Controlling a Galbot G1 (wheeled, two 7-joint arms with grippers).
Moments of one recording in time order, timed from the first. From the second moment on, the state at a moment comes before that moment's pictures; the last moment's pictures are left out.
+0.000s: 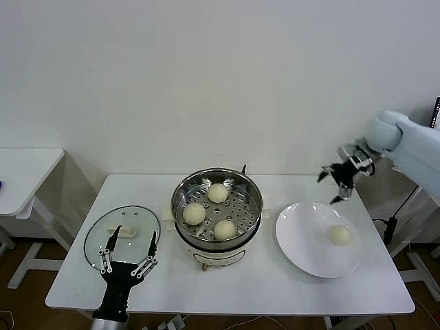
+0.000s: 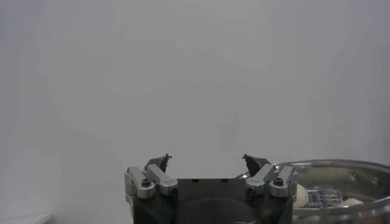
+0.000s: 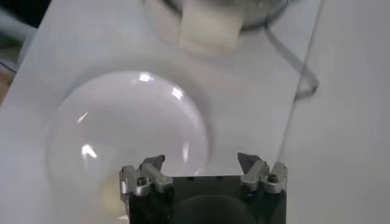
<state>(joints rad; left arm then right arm) 1.77 -1.30 -0.48 -2.19 0.02 -0.27 -0.15 0.40 0.69 -1.13 1.00 0.17 0.10 -1.21</state>
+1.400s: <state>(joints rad) 1.78 -1.29 -0.48 -2.19 0.03 -0.28 -0.15 0.14 0.69 -1.05 0.88 0.12 0.04 -1.10</state>
